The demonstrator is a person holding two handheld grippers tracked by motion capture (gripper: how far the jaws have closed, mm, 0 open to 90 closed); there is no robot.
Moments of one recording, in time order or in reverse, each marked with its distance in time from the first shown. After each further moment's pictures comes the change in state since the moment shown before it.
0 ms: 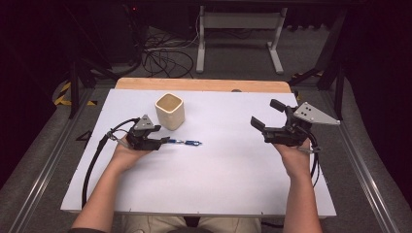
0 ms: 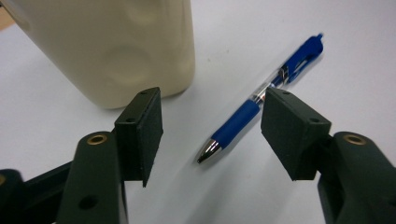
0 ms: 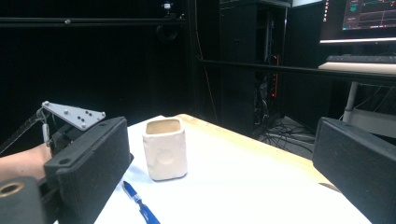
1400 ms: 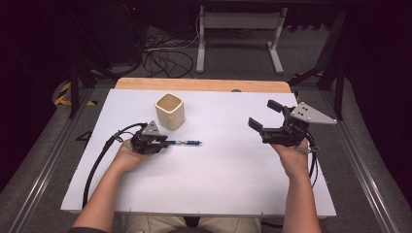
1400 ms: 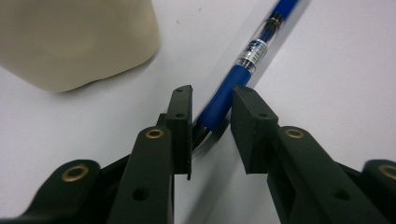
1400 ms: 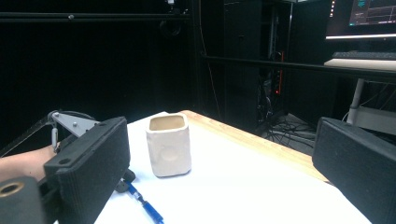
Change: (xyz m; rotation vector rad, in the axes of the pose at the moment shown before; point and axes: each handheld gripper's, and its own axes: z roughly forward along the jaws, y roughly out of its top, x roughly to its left) left arm -0.006 -0.008 0.015 0.097 -0.065 0.089; right arm 0.002 -0.001 0.005 0.017 0.016 0.002
